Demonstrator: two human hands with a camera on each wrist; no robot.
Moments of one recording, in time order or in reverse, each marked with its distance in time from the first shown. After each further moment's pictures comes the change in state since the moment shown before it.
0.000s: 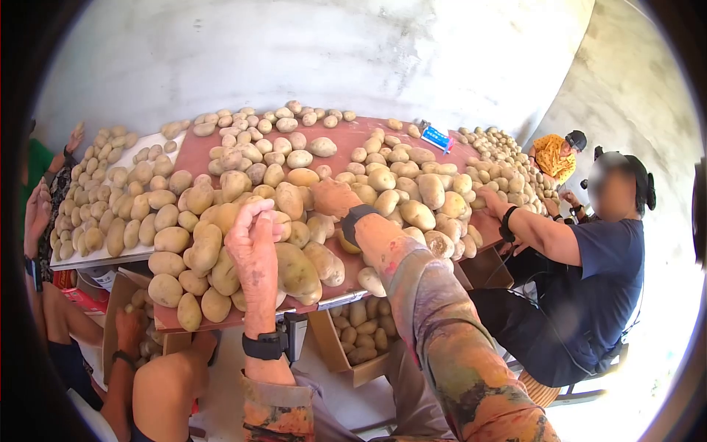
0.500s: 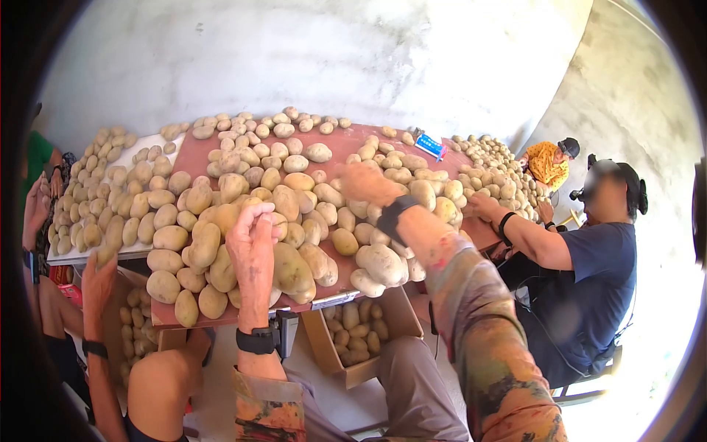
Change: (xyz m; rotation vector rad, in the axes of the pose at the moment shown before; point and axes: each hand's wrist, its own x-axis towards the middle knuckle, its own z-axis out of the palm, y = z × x) left_hand -0.002 0.002 -0.003 -0.005 -0.038 -0.040; right_hand -0.046 0.038 -0.084 0.002 0.027 -0.001
